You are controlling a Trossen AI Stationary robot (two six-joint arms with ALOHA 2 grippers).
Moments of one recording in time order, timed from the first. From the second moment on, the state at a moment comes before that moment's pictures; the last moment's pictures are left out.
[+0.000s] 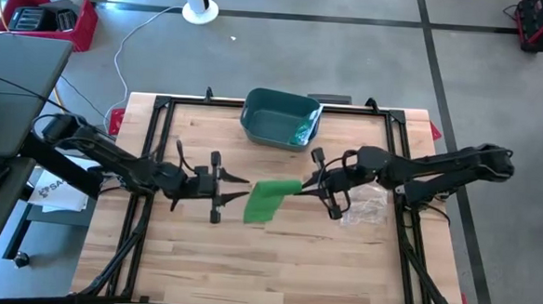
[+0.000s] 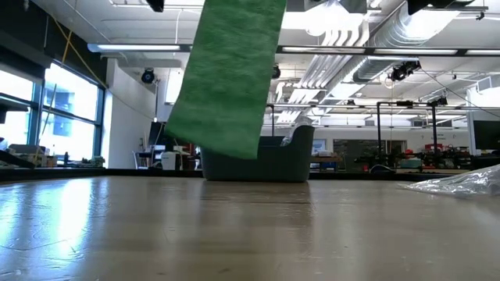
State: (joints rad) left arm -0.36 1.12 0.63 0.49 -0.47 0.19; right arm 0.07 1.23 0.76 0.49 -0.29 -0.26
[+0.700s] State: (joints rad) left arm -0.26 1.33 0.63 0.84 -0.43 0.23; right arm 0.07 1.21 0.76 0.48 -0.30 -0.24
